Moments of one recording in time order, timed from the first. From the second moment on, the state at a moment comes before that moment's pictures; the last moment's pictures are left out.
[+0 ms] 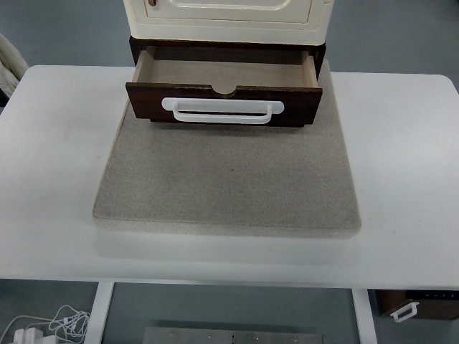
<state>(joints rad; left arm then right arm) -1.15 0.54 -1.16 -1.06 0.04 -0.23 -0.03 -0.02 0.00 -0.01 0.17 -0.04 0.07 0.03</state>
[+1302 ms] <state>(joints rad) -1.26 0.57 -0.46 -1.60 0.24 -0.12 -0.02 -0.02 0.00 -0.01 0.17 -0.04 0.07 0.03</state>
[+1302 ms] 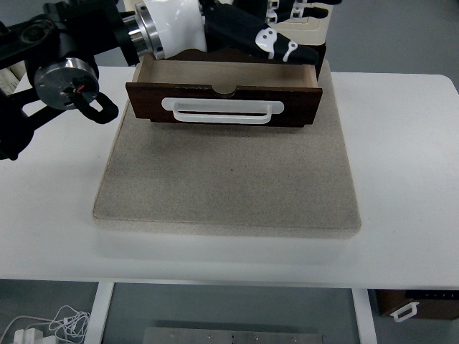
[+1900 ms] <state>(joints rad) -1.26 0.52 -0.18 -1.64 0.44 -0.17 0.11 -0.02 0.00 -0.01 0.17 -0.04 0.07 0.03</state>
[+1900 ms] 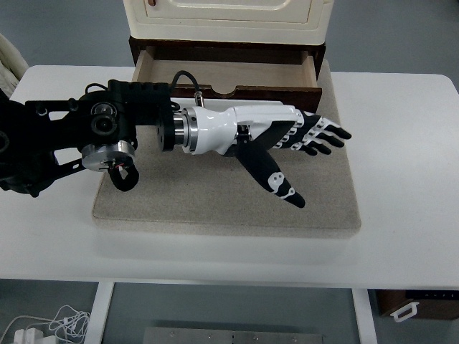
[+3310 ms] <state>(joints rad) -1.48 0.47 -0.04 -1.35 0.50 -0.58 0.55 -0.02 0.00 -0.01 0.17 -0.04 0.07 0.03</state>
